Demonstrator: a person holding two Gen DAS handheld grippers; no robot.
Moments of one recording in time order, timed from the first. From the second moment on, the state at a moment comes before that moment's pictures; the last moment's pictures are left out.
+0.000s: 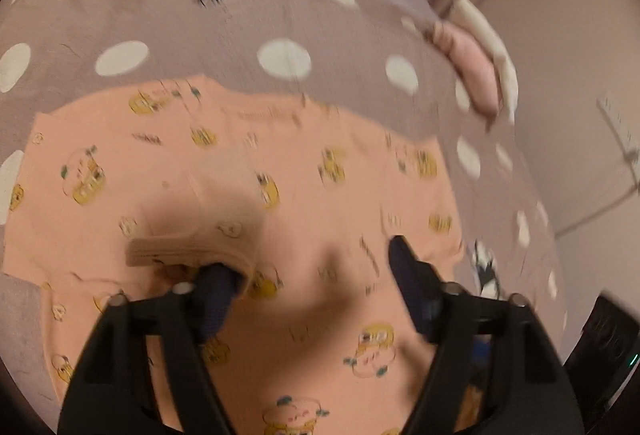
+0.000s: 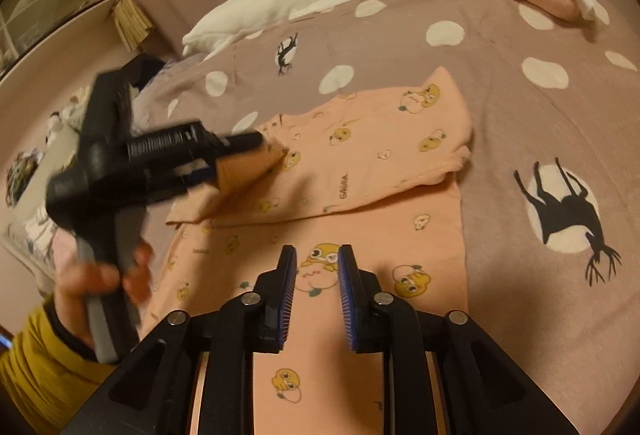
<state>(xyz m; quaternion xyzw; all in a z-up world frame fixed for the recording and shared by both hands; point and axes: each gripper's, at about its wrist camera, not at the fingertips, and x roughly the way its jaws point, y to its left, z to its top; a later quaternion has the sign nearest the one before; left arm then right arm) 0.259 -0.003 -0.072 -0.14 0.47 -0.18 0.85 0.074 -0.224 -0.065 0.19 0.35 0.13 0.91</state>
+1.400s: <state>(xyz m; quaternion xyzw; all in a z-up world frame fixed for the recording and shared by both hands) 0.118 0.190 -0.100 -0.27 0.43 -0.07 0.86 0.163 -0.195 -0.076 0.29 0.36 0.17 0.87</state>
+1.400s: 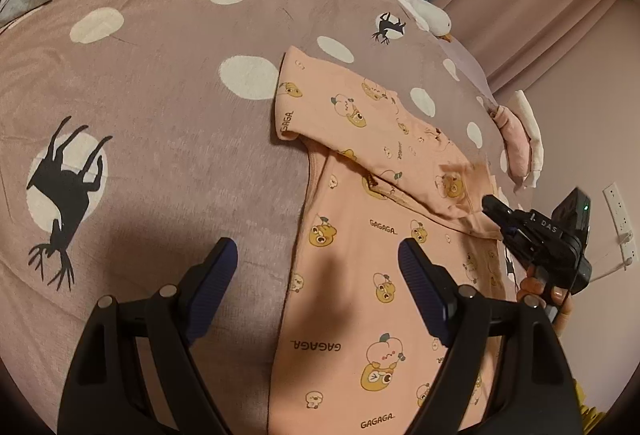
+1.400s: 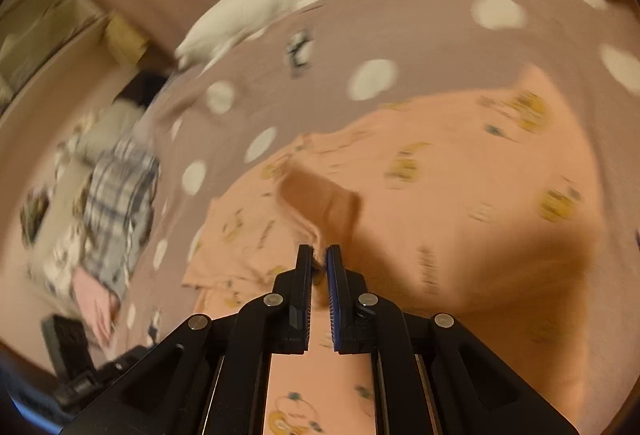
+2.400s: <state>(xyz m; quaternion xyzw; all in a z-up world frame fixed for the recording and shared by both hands) 0.131 0.161 -0.098 -0.23 0.45 -0.08 0.86 0.171 -0.270 -0.066 0.19 0.39 -0.01 0.90</state>
